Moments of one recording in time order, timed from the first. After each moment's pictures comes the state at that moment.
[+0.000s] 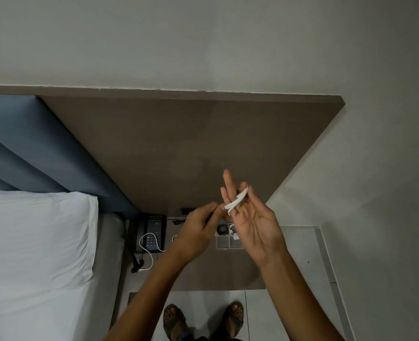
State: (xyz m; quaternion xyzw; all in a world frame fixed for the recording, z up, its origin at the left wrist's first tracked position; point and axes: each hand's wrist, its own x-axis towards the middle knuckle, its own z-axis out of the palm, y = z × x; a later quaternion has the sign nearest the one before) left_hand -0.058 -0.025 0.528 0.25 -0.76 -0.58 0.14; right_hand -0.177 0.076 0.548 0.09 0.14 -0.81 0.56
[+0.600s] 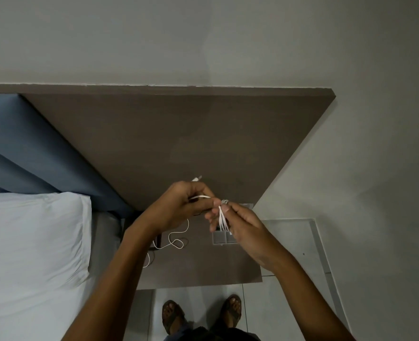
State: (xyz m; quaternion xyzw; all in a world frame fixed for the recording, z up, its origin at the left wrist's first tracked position) left_hand -0.062 -0.081 0.568 0.13 -0.81 -0.56 0.05; right_hand -0.178 0.103 0.527 -0.24 0.63 -0.54 0.50
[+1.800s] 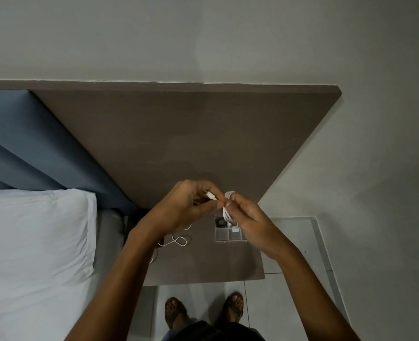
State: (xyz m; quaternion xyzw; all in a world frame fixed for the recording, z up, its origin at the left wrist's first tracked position) left_hand -0.050 -0.078 0.566 0.15 -0.81 -0.57 0.06; right_hand -0.176 0.095 0.539 -0.31 0.70 -0.48 0.43
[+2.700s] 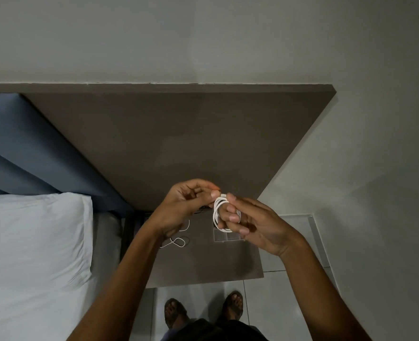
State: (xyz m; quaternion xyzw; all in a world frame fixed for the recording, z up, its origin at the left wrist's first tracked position) left_hand -0.055 -0.073 0.539 0.17 -0.55 -0.81 0.11; right_hand -0.191 0.098 0.559 -0.24 0.42 -0.58 0.65
